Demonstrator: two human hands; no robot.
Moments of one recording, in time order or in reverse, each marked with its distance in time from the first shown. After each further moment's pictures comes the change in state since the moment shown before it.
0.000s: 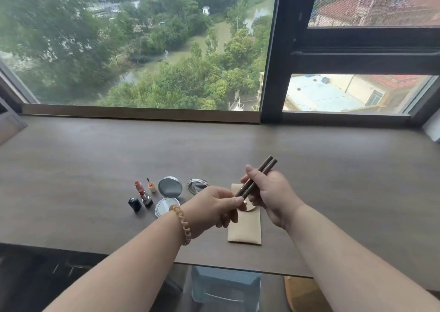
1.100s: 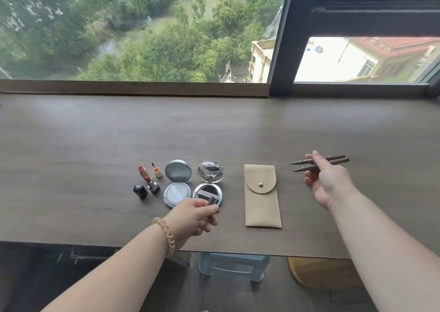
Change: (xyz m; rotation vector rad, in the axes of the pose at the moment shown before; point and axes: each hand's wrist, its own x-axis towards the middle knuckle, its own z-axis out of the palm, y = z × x) left_hand 0.004 -0.110 -0.070 -0.206 0.145 -0.335; right_hand 0.047 0.043 -0.053 0.246 0.556 0.150
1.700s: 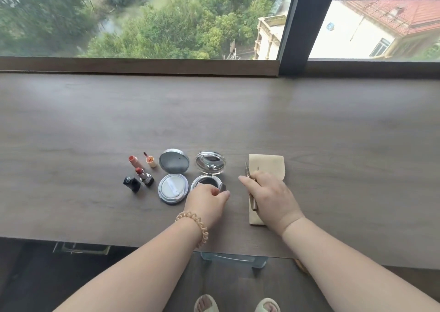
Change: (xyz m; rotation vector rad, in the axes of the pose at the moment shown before) left_hand 0.065 -0.012 0.028 0.606 0.417 0.133; right_hand 0.012 0.121 0.046 -1.317 -0.336 -1.346
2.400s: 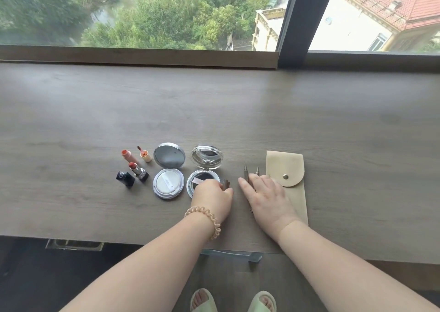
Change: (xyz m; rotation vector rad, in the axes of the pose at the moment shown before) left_hand 0.000 0.019 0.018 0.110 0.015 -0.055; right_hand -0.018 -0.004 0.022 -0.295 -0.193 0.075
